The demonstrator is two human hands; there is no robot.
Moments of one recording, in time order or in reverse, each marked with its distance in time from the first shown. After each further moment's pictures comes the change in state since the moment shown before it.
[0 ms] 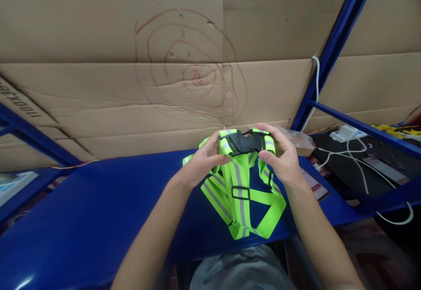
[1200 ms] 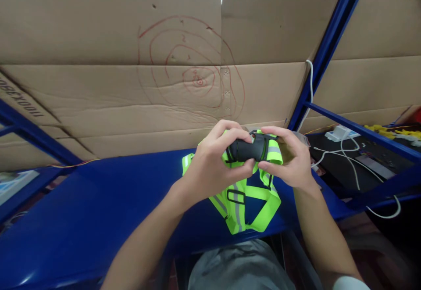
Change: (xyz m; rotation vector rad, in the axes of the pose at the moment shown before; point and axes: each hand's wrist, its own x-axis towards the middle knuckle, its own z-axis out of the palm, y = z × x) left_hand -0.020 0.060 0.057 0.917 0.096 0.573; right_hand -0.011 -0.043 -0.016 -0.273 -0.030 -0.215
